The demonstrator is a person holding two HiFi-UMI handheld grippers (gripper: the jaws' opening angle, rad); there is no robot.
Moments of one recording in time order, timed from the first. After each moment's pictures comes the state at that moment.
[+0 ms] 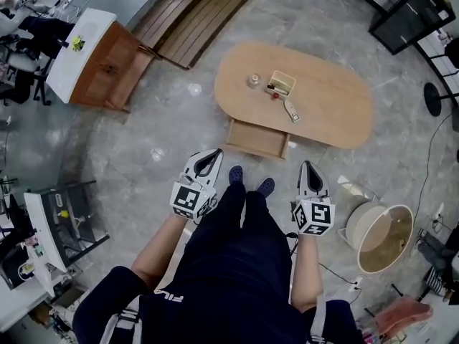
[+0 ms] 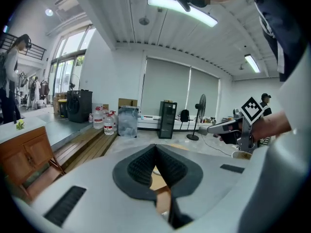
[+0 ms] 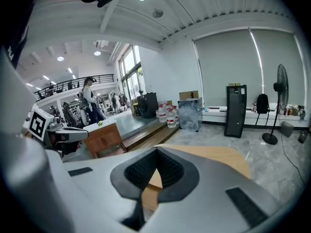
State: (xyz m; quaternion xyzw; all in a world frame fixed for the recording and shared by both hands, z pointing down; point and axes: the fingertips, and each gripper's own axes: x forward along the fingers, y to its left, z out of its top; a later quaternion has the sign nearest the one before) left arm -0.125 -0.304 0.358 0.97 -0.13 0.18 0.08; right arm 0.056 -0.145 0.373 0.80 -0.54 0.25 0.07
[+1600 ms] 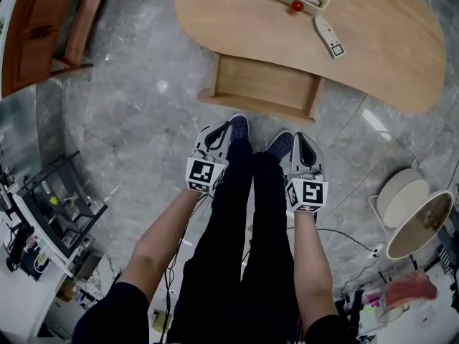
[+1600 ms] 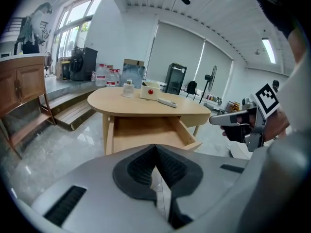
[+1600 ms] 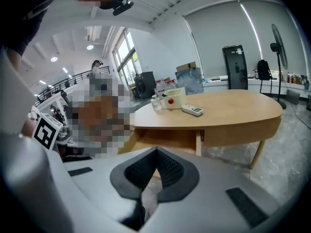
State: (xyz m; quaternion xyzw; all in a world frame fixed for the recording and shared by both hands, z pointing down) left arm -0.136 -0.251 0.866 0.93 -0.14 0.31 0.15; right arm 0.006 -0.128 0.840 0.77 -0.54 0.33 0.06
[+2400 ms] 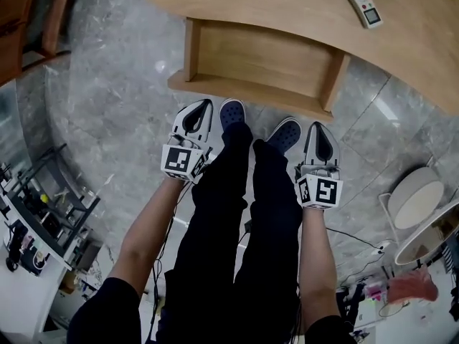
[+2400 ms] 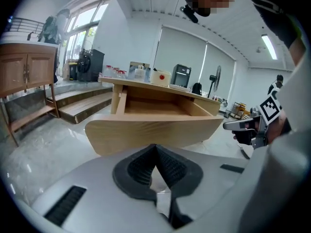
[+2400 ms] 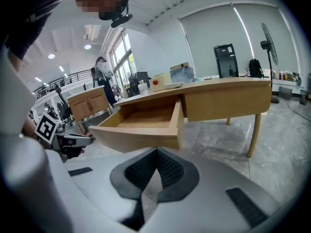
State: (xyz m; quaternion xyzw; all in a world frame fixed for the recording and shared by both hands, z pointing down) left arm -0.161 -0.266 0.999 0.93 -0.17 0.28 0.14; right arm 0.023 -0.077 0.985 0.79 -0.53 0.31 0.05
